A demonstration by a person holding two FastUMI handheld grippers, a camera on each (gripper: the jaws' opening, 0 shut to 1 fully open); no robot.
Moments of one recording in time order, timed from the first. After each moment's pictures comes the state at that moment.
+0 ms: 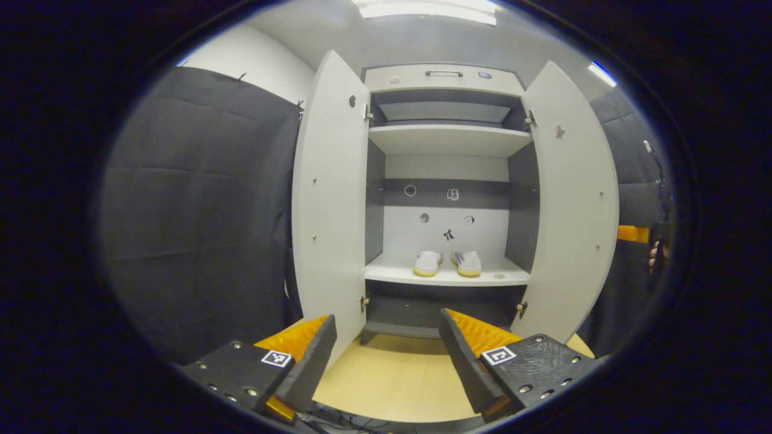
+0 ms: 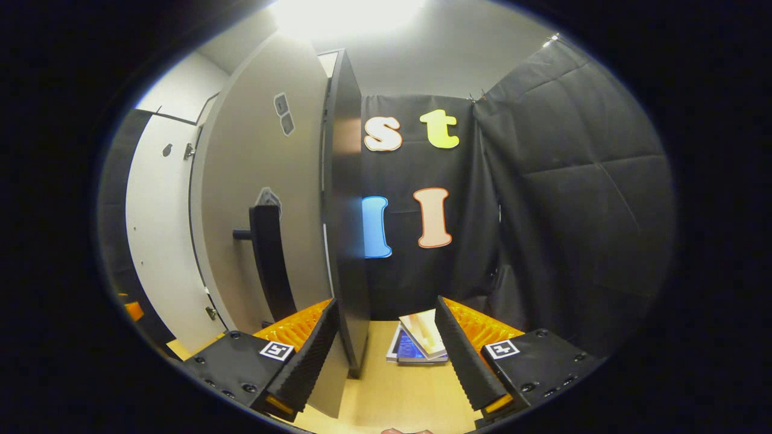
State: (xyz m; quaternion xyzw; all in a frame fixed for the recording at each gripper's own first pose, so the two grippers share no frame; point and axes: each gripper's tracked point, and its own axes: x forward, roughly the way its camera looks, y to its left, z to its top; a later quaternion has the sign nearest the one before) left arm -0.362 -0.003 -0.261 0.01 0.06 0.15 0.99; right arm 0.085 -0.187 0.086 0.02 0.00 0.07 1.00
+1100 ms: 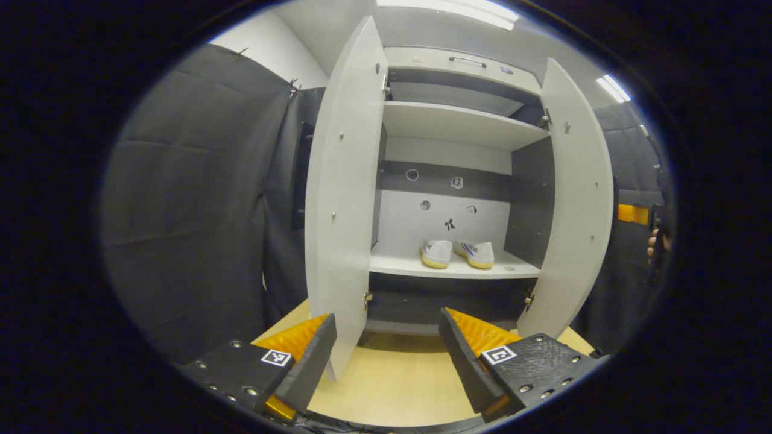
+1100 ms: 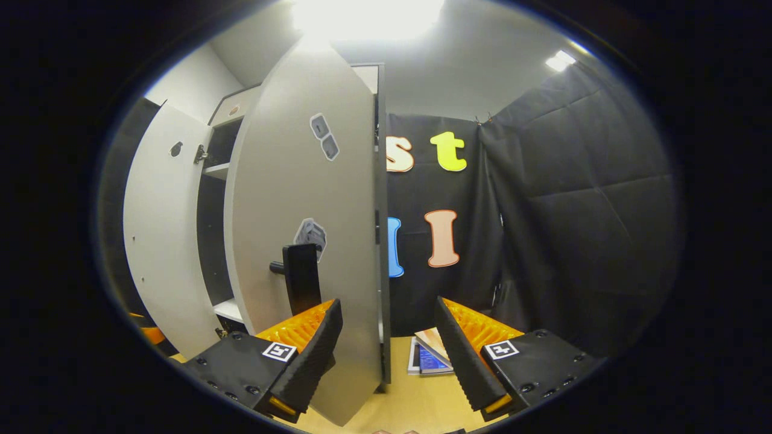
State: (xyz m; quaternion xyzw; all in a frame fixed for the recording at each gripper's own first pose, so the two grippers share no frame) left arm -0.318 0.087 -0.296 -0.02 0.07 0.09 0.99; right arm 0.070 -0.067 0.098 0.01 -0.03 0.03 1.00
